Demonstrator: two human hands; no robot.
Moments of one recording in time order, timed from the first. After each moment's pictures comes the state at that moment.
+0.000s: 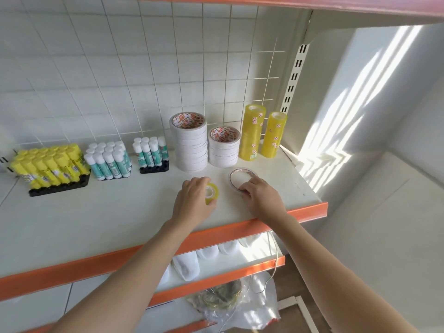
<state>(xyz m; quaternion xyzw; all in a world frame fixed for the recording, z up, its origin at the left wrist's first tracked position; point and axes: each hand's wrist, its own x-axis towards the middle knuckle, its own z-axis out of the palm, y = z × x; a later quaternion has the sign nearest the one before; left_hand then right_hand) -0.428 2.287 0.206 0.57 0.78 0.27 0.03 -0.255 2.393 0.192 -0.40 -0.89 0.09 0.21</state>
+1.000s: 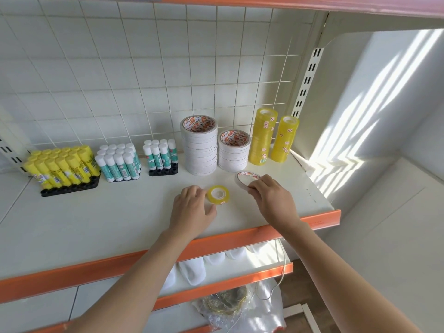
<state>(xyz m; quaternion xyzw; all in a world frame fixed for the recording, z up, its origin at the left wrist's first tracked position) -0.452 2.276 0.180 0.58 0.79 0.20 -0.05 -0.259 2.388 0.202 -0.35 -0.88 0.01 0.33</state>
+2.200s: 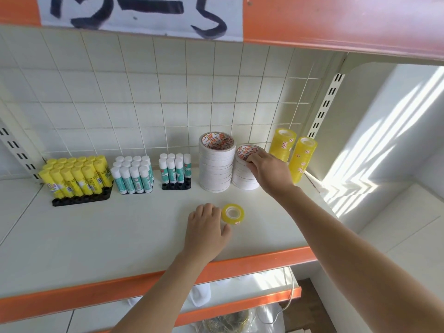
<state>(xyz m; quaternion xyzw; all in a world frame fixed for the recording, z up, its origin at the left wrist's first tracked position) -0.455 2.281 0.165 0.58 0.79 0.19 -0.10 -0.343 2.465 0.258 -0.32 -0.90 -0.08 0.29</state>
